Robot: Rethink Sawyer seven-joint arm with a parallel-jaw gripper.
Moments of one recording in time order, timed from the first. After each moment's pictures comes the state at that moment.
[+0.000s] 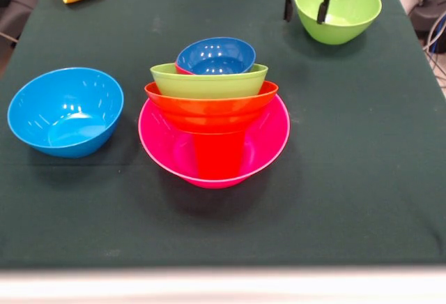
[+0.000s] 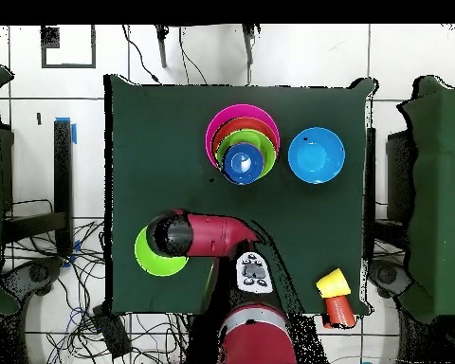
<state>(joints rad) -0.11 -0.60 0.03 1.88 0.00 0.30 1.83</state>
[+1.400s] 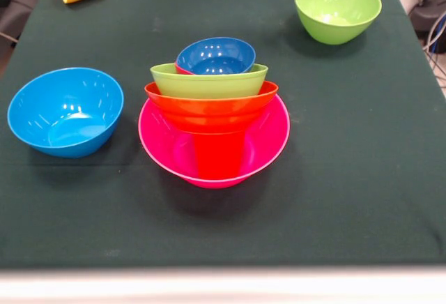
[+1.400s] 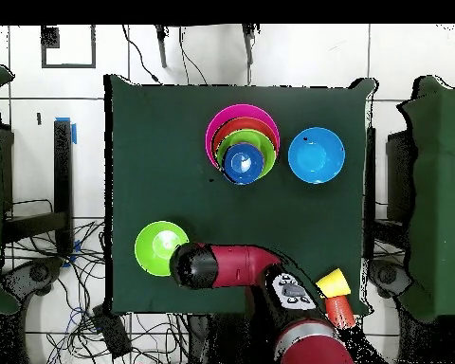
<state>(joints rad) -0.30 -0.64 0.16 2.08 -0.19 0.28 1.83</state>
